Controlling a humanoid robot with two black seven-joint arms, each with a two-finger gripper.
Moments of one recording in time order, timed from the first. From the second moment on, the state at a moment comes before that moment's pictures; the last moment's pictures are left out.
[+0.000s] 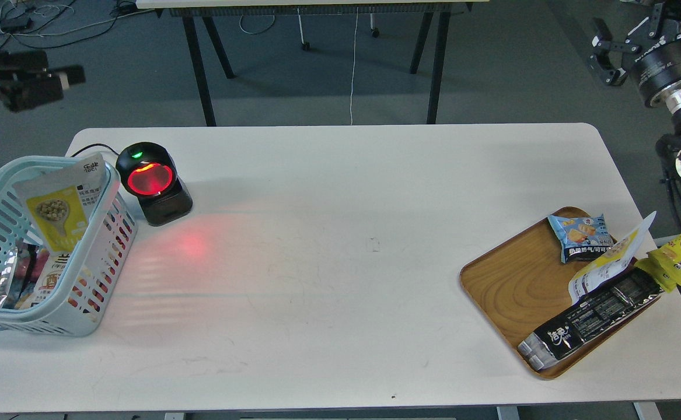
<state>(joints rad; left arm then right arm) -1.14 1.17 -0.32 -1.19 1.28 -0.26 -0.49 1.00 -0.52 0.53 0.51 0.01 0.45 0.49</state>
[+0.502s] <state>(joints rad) -1.14 0.77 -0.40 -0.86 0.15 -0.37 -0.49 0.98 -0.51 0.65 0.50 0.08 0.47 0.48</state>
